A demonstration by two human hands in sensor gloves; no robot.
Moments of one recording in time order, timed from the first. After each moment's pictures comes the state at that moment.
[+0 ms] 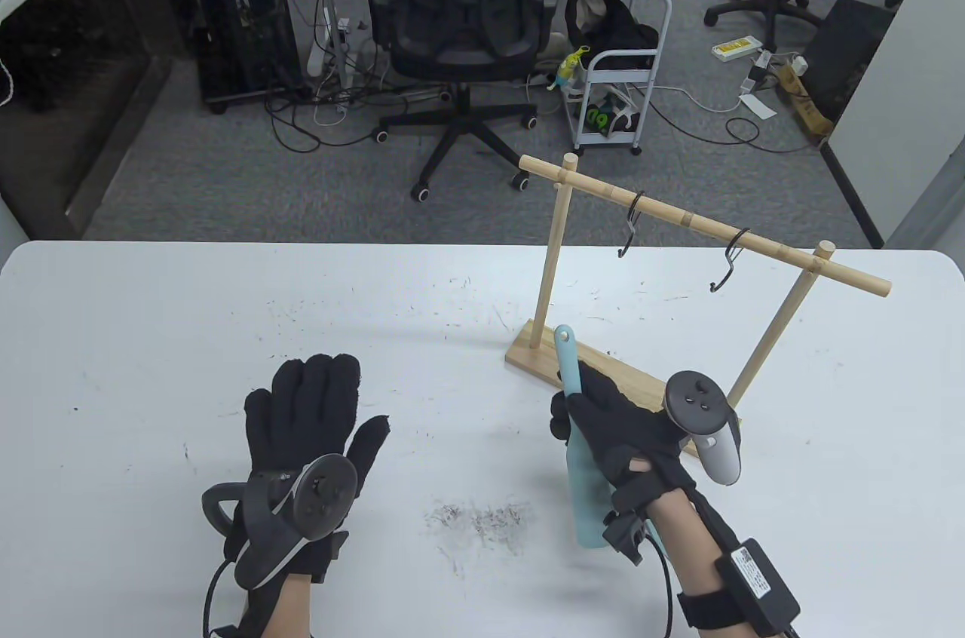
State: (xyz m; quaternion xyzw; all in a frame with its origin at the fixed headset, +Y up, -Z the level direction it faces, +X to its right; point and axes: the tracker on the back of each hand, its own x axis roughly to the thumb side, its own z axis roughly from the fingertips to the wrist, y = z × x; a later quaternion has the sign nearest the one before) left_hand -0.196 -0.614 -0.257 0.18 0.01 0.04 0.98; right_hand 0.174 -0.703 -0.355 0.15 0.16 0.79 0.57
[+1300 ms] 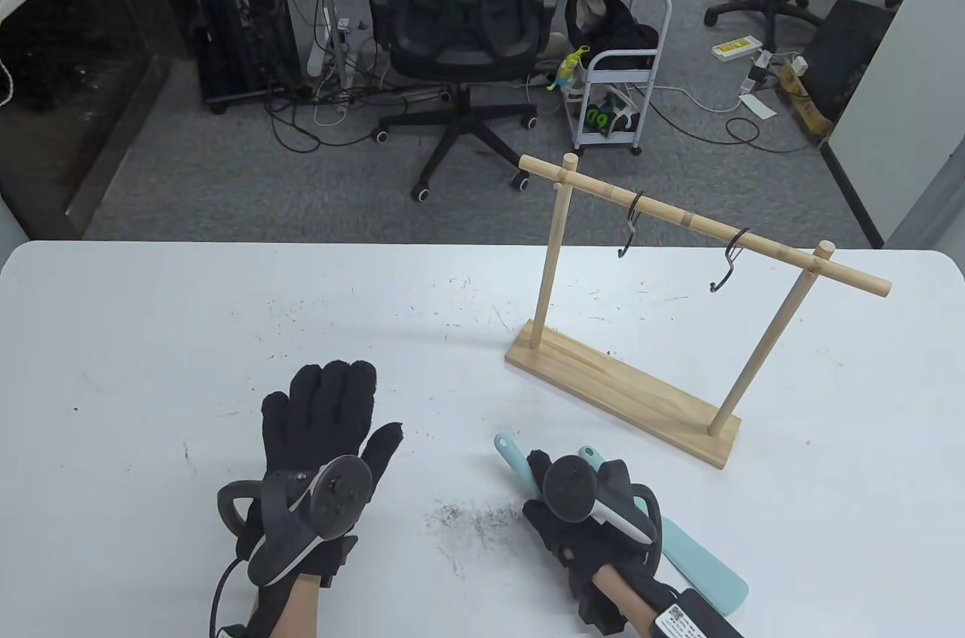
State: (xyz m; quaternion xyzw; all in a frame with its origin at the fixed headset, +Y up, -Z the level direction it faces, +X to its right) left_hand -0.184 -0.618 -0.259 0.16 0.00 0.03 0.99; right_hand 0.109 -0.771 -0.311 0.12 0.15 0.98 0.11
